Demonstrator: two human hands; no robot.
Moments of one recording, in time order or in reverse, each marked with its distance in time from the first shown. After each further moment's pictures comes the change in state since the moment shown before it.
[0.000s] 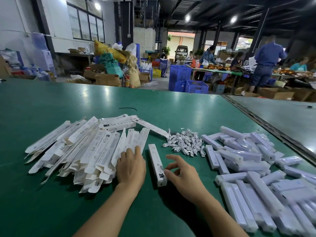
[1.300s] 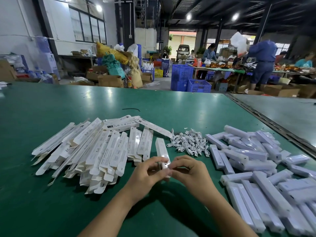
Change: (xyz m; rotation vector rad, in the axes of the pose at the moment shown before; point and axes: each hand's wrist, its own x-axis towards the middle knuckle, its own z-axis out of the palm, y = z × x) left_hand -0.028 -0.012 -0.015 -1.409 -0.455 0.246; right_hand -0.006 -0.014 -0.011 0.253 0.086 -0.147
